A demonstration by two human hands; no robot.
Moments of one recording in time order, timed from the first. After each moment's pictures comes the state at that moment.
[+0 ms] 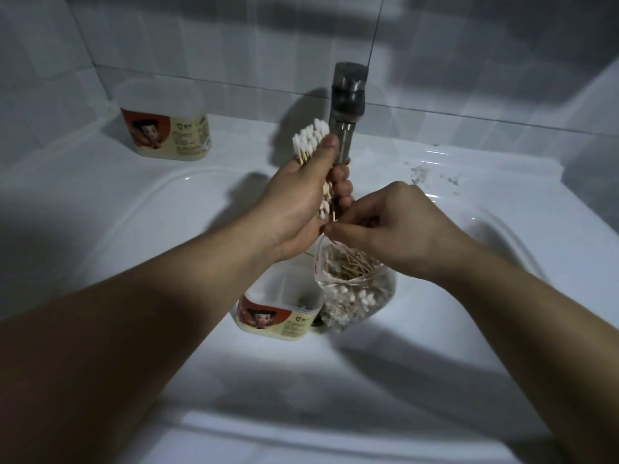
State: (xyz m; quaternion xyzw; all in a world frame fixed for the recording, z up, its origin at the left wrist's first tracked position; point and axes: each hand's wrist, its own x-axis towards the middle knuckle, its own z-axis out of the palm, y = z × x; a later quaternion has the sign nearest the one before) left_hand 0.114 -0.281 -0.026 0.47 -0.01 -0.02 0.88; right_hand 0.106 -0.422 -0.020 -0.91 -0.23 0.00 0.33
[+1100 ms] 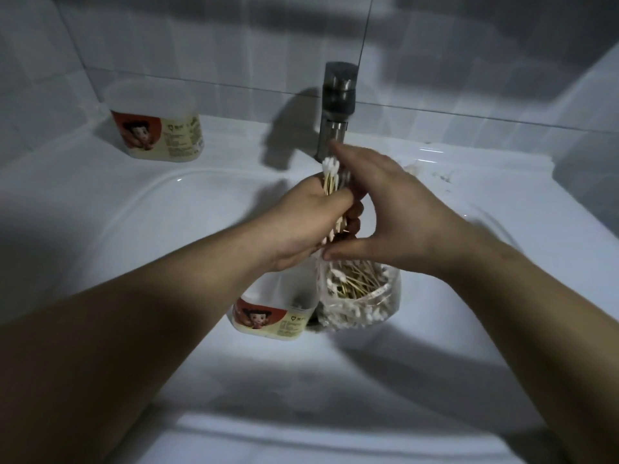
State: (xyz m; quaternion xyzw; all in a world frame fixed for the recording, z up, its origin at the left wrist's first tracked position) left_hand 0.107 -0.283 -0.034 0.67 -0.06 -0.09 0.73; right_hand 0.123 -0.437 -0.018 -0.91 -0.36 -0.09 0.19
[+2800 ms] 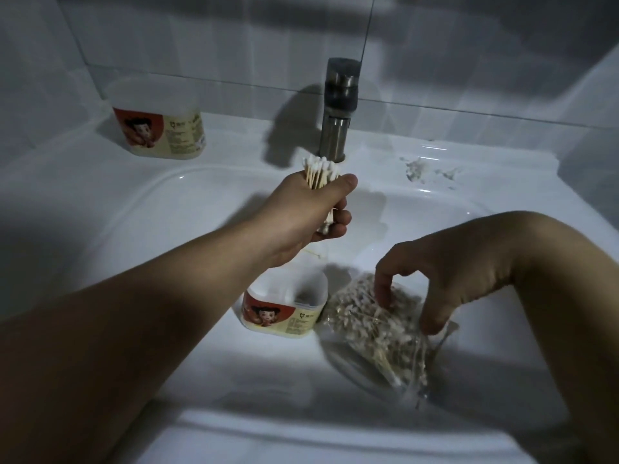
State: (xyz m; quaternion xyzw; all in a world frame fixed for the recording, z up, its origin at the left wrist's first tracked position) left_hand 0.115 -0.279 -0.041 0.67 0.03 -0.04 0.74; right_hand 0.107 -0.470 0.004 -0.87 -0.29 0.39 0.05
